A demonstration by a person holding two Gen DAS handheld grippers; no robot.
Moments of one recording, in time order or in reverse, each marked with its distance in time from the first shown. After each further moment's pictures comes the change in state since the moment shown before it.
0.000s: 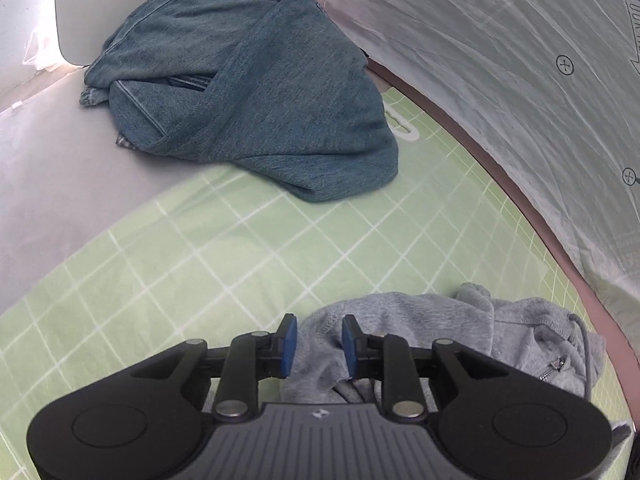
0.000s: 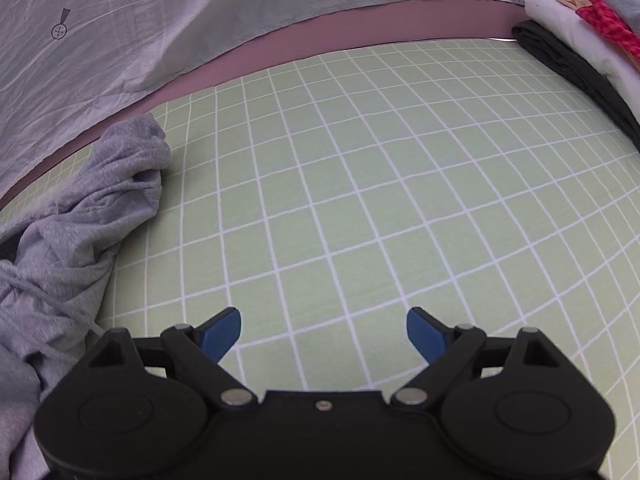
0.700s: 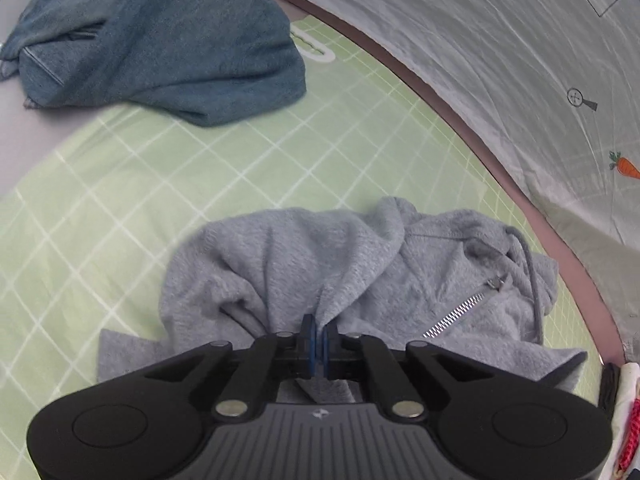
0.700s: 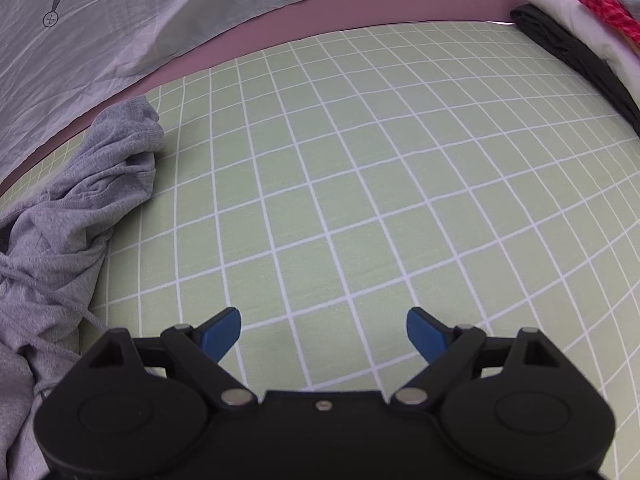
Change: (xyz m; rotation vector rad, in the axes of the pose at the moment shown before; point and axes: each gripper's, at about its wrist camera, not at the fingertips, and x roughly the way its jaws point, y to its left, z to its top) left arm 0.013 -0.033 -0.024 0.106 0.135 -0.097; right arm 0.005 -0.006 -0.009 0.011 0.045 -0.016
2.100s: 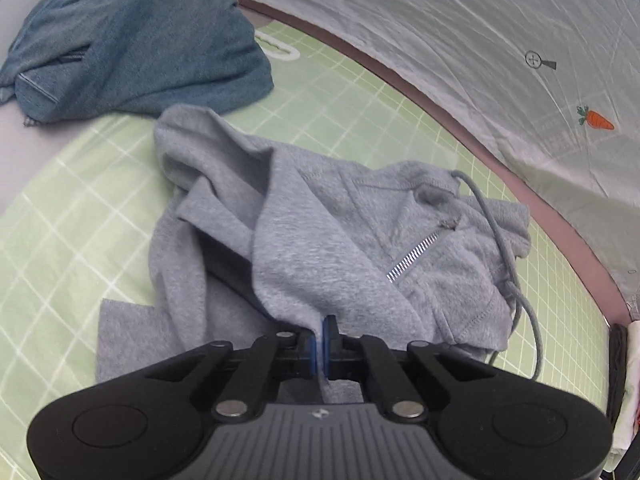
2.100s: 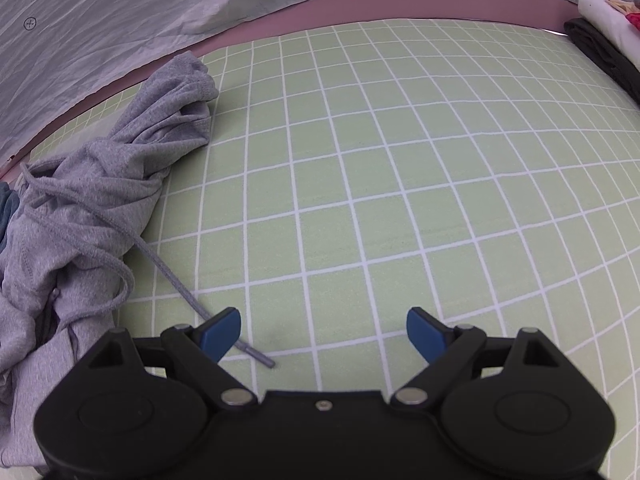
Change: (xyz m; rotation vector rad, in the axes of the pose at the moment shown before) left arm -0.026 -0.019 -0.033 0.088 -0.018 -0.023; right arm -0.004 0.028 -0.025 -0.117 0.033 0.081
